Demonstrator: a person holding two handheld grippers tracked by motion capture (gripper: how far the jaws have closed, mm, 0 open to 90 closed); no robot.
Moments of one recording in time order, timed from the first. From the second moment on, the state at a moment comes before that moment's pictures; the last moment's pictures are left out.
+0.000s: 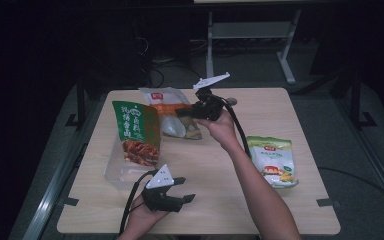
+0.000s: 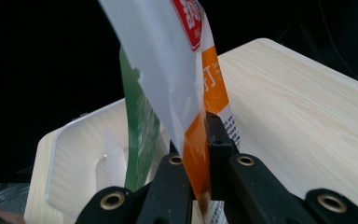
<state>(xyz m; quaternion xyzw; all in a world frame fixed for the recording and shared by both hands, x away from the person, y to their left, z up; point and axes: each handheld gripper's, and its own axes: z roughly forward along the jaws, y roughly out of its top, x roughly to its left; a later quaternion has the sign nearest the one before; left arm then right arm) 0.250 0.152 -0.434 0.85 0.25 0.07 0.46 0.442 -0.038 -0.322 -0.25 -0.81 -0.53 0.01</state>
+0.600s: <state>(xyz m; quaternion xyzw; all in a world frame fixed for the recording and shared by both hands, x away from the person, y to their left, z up) 0.249 0.150 -0.436 0.85 0.24 0.06 0.46 0.477 0.032 -0.338 -0.23 -0.81 -0.54 0.05</state>
